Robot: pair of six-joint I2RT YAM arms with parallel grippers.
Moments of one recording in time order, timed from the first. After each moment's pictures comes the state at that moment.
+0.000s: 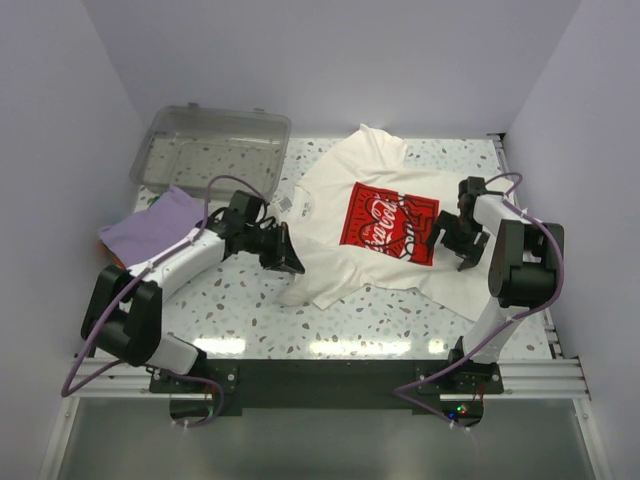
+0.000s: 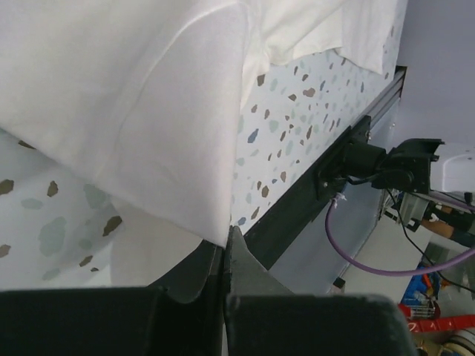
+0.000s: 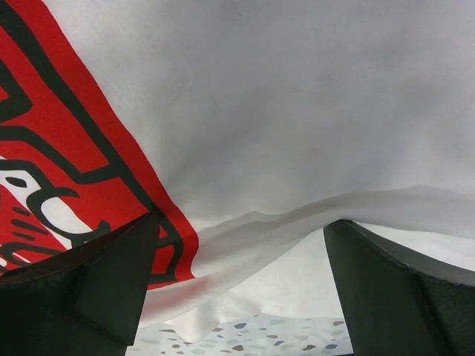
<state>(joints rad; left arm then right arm) -0.42 1.48 0.91 -0.42 0.68 -0.54 -0.11 1.81 1.16 -0.78 0.02 0.43</state>
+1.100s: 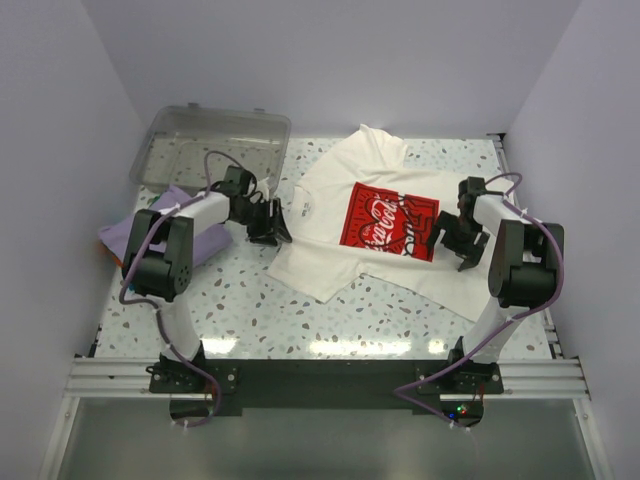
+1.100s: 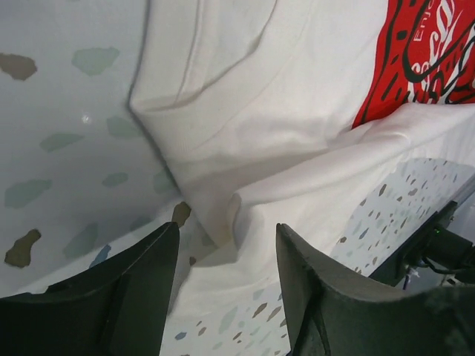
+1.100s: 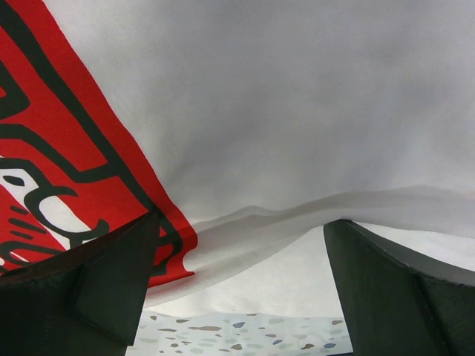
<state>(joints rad) -0.22 1.91 1.22 -0.47 0.60 -0.30 -0.11 1.81 1.16 -0.78 0.02 0.43</state>
